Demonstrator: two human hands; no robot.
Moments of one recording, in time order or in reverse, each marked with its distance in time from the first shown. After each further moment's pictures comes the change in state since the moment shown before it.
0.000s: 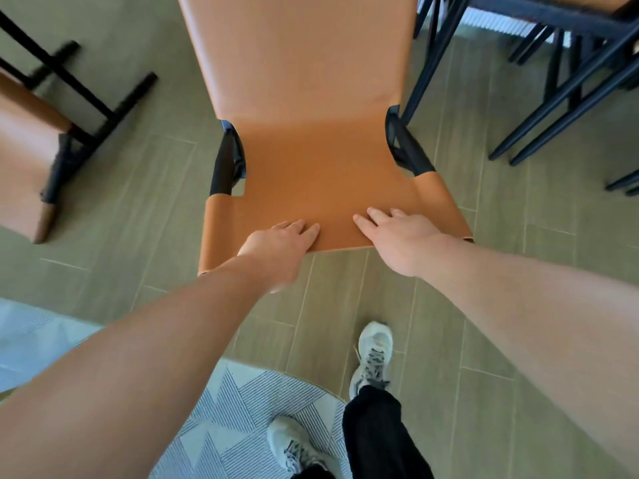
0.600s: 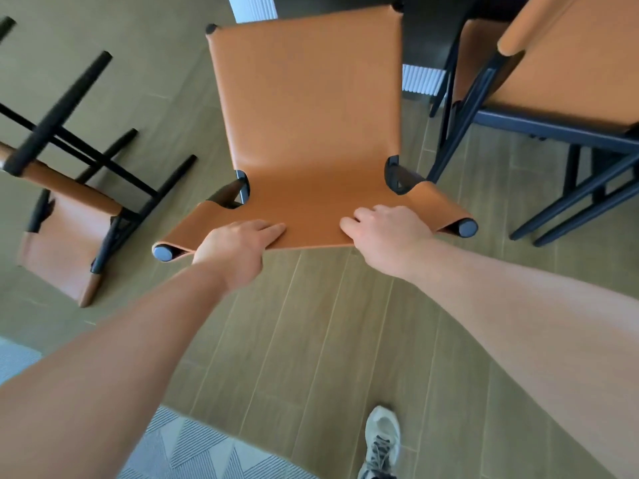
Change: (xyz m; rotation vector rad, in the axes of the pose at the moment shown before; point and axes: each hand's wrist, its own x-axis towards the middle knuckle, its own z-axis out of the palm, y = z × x) left_hand 0.073 -0.098 -0.190 -0.015 0.306 -0.183; right_hand 0.080 0.102 -0.196 -0.097 0.475 -0.227
